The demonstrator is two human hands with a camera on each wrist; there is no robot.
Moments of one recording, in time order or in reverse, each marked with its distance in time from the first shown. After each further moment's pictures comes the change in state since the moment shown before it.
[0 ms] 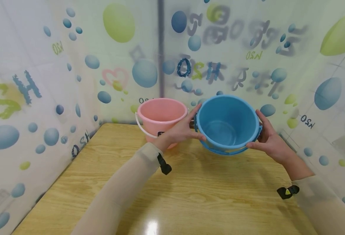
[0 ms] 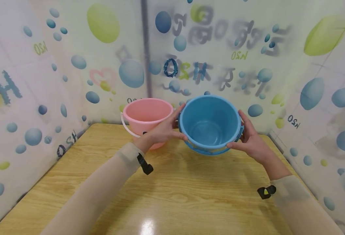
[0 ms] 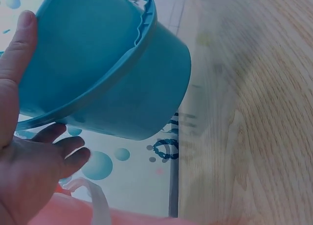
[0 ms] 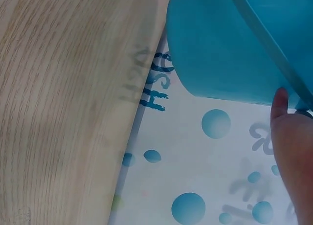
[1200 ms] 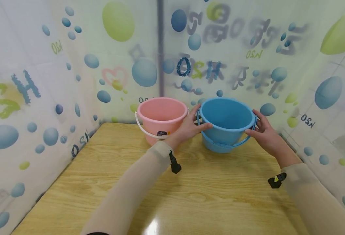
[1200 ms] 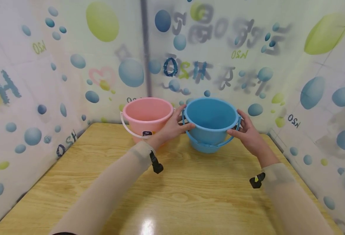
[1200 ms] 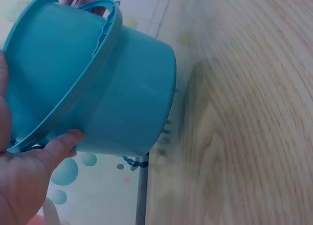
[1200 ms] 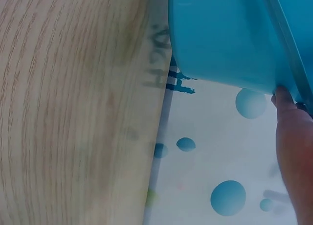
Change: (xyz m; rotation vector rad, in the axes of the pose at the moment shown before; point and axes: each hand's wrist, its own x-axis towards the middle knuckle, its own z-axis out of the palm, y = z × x) left_hand 0.030 -0.018 0.020 0.020 0.256 -0.092; right_hand 0.026 0.027 -0.016 0.018 0.097 0.201
